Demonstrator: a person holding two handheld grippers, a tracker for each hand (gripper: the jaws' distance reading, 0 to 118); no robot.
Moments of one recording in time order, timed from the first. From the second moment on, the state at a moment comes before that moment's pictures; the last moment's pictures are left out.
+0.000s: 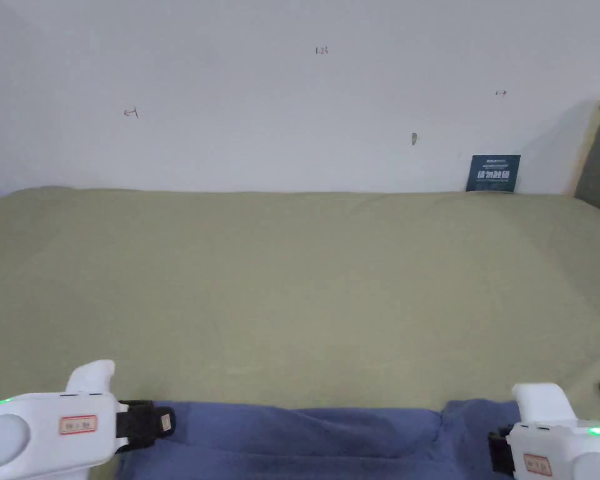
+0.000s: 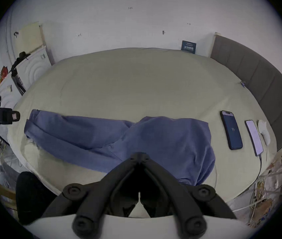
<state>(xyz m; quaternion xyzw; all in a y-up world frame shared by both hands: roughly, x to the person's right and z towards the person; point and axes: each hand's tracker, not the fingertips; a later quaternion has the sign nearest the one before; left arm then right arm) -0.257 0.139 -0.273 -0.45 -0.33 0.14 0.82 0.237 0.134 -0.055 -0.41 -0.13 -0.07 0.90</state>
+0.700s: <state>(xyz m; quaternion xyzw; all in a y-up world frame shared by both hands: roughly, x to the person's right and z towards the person) -0.298 0.015 -0.335 -0.51 -0.35 0.45 0.64 0.238 0.131 -0.046 -0.42 -0.12 -0.08 0.90</state>
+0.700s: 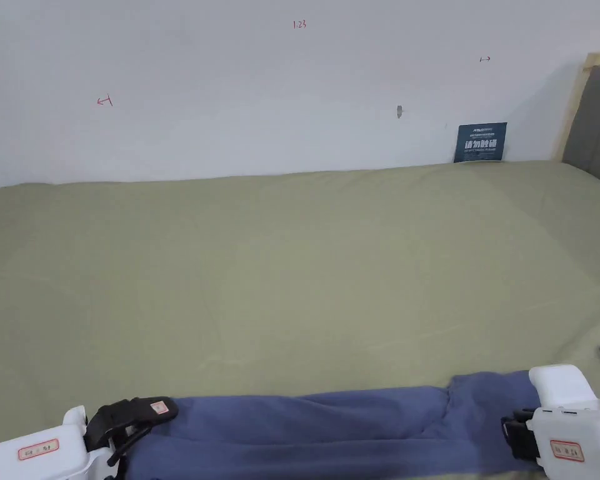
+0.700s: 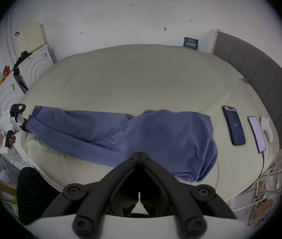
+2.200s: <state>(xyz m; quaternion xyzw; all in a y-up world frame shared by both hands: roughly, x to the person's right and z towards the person) 0.031 0.022 -0.244 -0.58 -0.44 0.24 0.65 0.275 0.119 -0.034 -0.40 -0.15 -0.13 0.90</state>
